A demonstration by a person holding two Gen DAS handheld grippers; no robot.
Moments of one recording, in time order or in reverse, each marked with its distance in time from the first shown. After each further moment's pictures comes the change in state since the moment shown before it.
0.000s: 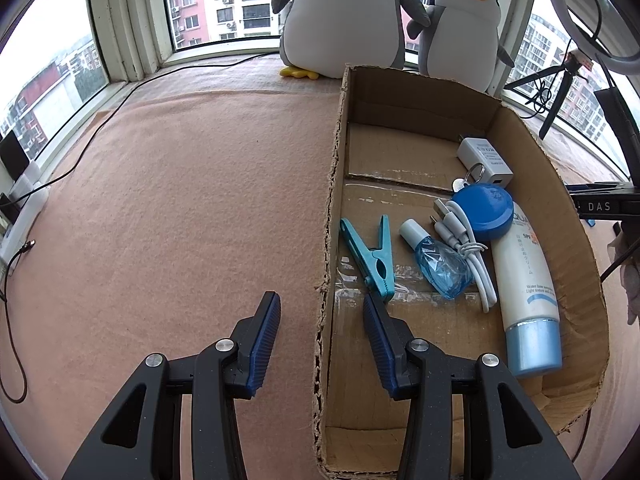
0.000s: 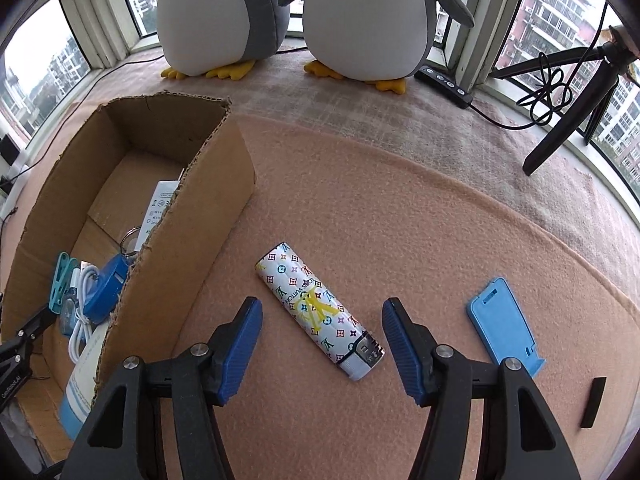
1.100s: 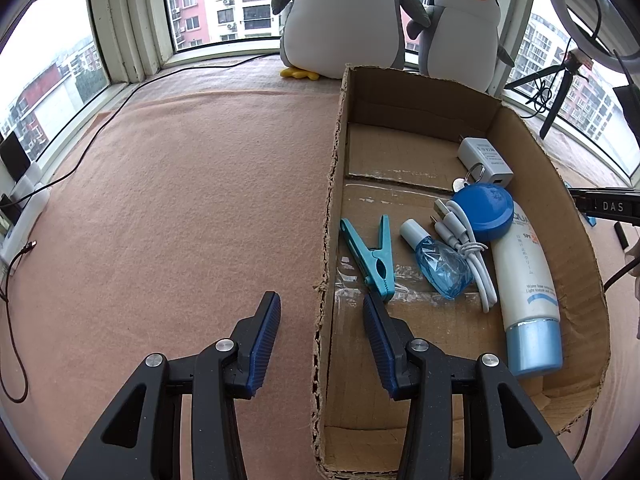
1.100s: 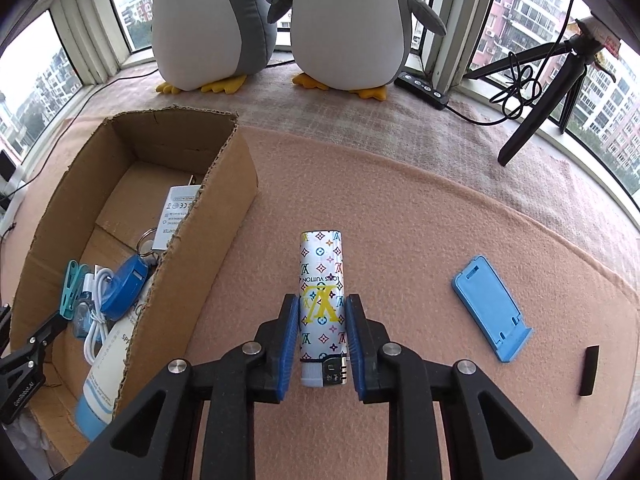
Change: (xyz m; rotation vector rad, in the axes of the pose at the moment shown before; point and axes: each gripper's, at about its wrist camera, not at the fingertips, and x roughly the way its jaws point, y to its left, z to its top) left arm -0.001 0.000 0.000 0.000 -0.001 0.002; right arm -0.025 0.008 -0.013 0.056 -0.034 -0.038
